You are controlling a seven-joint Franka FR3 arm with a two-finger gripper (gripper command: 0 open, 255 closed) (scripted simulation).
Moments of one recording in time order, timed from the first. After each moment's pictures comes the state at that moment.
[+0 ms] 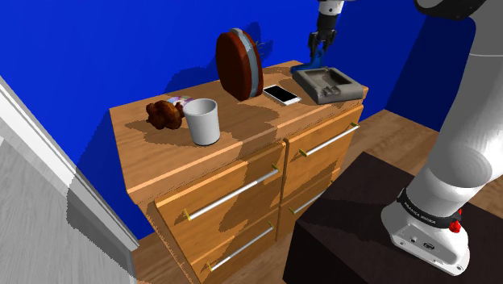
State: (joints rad) arm -0.18 0.27 -0.34 -1.56 0.14 1.90 -0.35
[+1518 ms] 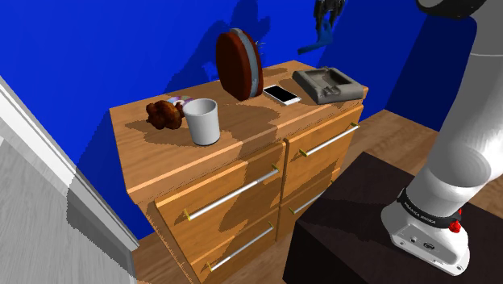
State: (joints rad) arm -0.19 0.26 -0.34 -1.27 0.13 1.61 -0.32
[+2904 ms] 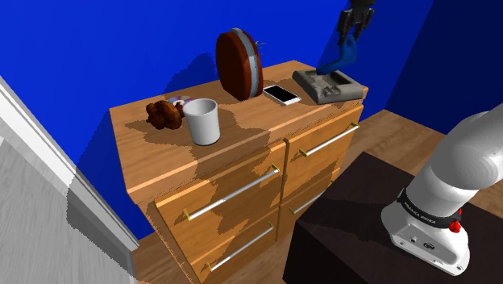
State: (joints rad) arm -0.12 -0.37 -0.26 -2.03 -0.07 1.76 -0.16
